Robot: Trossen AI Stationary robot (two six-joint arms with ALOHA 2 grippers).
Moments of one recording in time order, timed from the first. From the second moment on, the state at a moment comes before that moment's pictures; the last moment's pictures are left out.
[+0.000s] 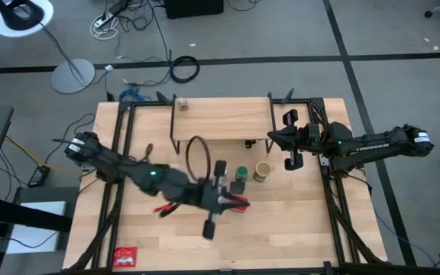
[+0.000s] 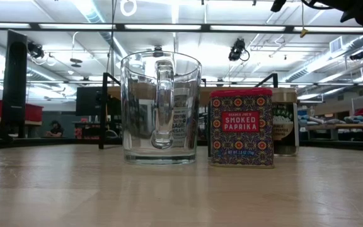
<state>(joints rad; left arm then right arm) -0.42 1.65 1.58 0.11 -0.25 0.21 -0.01 0.86 0.46 0.89 0.01 -0.06</state>
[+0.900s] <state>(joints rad) -0.28 0.74 1.08 -0.30 -0.56 0.15 -0.01 0.95 0.63 0.45 0.03 -0.07</state>
